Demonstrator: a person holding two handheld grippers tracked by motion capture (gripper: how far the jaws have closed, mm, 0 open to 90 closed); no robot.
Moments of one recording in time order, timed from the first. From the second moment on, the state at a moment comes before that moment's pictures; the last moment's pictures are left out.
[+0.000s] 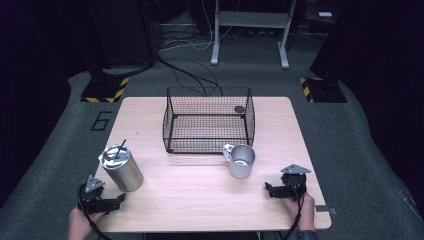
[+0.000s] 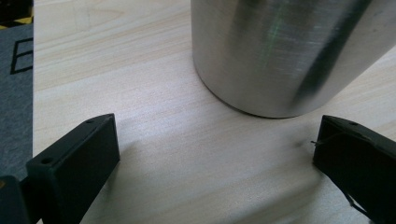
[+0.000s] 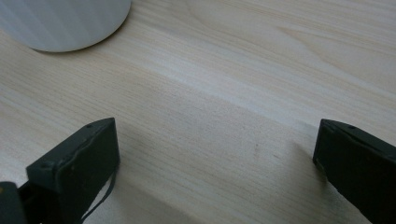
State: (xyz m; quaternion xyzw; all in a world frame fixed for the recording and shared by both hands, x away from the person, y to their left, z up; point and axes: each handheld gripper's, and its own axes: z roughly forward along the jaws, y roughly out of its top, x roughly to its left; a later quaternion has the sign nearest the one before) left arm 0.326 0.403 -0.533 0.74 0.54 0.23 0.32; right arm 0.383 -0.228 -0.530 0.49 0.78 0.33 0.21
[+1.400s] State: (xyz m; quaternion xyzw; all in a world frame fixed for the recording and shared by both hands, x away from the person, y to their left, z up) left arm 0.302 0.390 -0.485 0.72 0.51 0.22 0.42; right arm 0.383 -0.228 -0.530 0.49 0.78 0.33 0.21
